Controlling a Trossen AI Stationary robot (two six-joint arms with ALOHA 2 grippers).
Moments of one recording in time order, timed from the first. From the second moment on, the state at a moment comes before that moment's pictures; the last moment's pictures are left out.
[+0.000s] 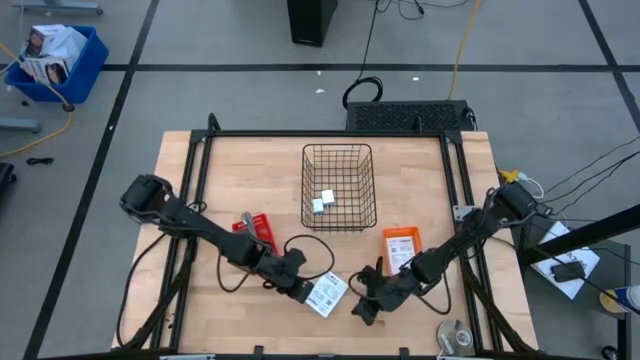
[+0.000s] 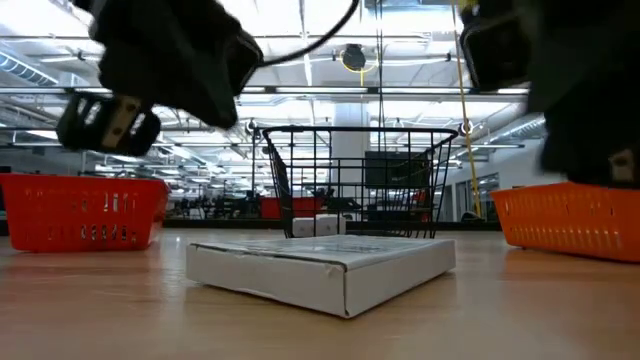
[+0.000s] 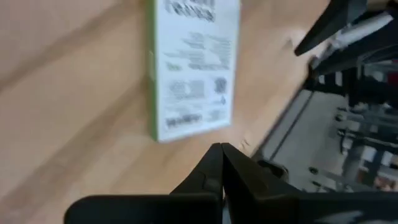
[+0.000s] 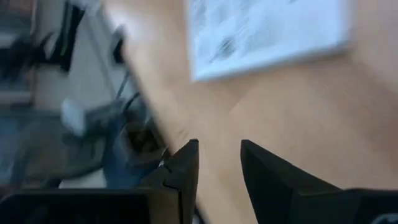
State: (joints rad) left arm -0.44 1.72 1.00 -0.07 0.09 -1.46; right arm 0.61 1.72 0.86 0.15 0.10 1.45
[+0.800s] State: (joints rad) left arm -0.43 1.88 1.00 -0.02 0.08 -1.51; right arm 0.57 1.75 0.86 0.01 0.18 1.57
